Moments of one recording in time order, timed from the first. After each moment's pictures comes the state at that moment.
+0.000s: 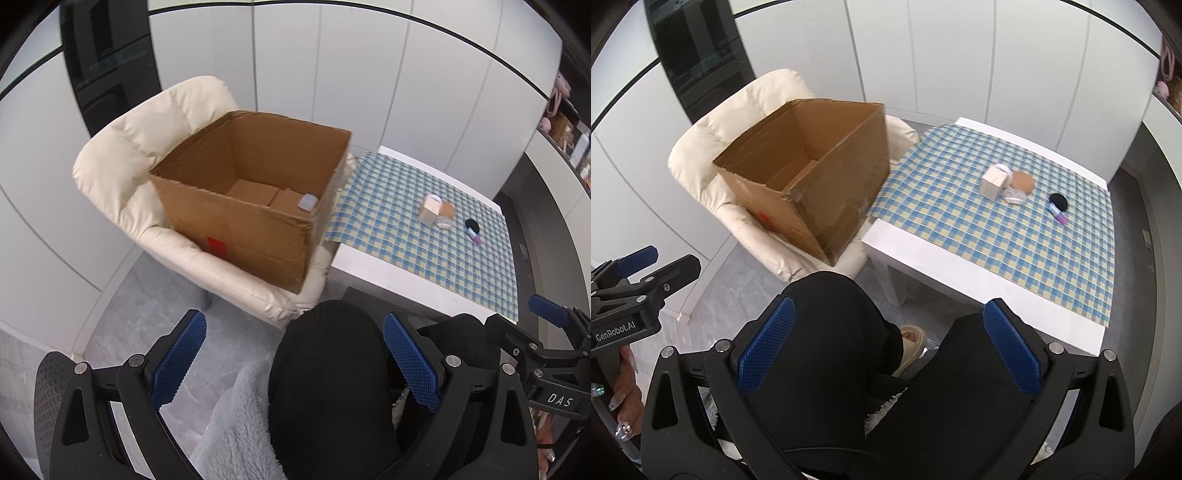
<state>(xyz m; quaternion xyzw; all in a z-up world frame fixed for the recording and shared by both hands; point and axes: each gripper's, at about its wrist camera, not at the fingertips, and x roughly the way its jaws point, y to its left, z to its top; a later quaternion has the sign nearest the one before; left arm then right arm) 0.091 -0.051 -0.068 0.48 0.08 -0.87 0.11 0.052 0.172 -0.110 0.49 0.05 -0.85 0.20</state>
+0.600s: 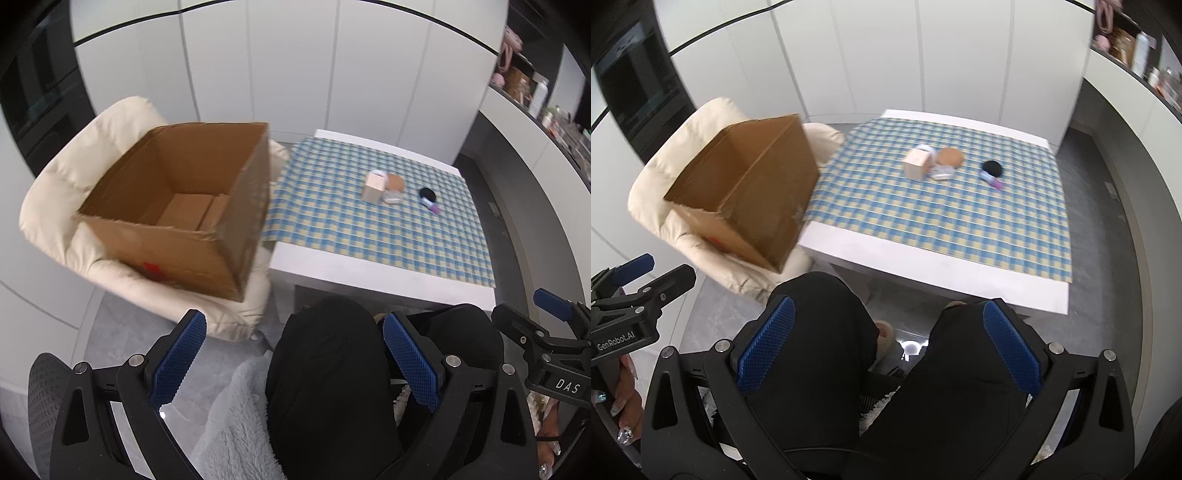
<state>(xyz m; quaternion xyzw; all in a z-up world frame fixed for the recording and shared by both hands) 0.051 0.028 -0.078 0.49 0.03 -0.87 0.02 0.053 0.262 -0.119 0.49 -0.01 -0.86 0.10</state>
